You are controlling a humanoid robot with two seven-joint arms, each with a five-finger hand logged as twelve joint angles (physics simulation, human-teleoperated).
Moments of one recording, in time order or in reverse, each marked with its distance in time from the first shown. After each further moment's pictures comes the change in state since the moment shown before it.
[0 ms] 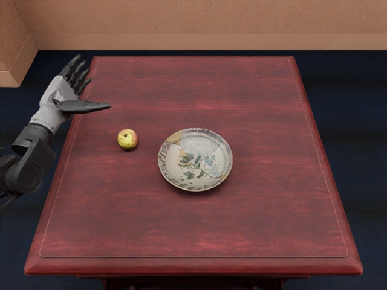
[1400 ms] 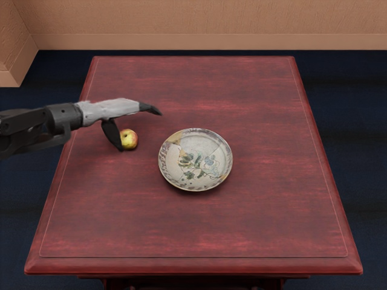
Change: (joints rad) left arm -0.489 -0.061 0.762 0.085 0.884 0.126 0.000; right arm -0.001 0.000 -0.003 -0.004 -0.001 0.000 0.000
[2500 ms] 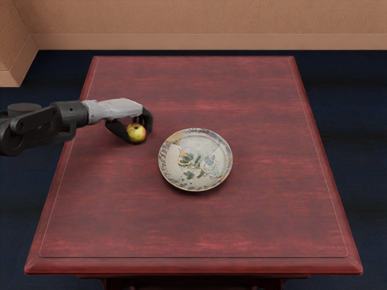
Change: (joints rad) left arm -0.020 -0.079 0.075 0.106 0.044 0.001 0.000; right arm 0.000 0.000 0.000 0.000 0.000 0.000 0.000
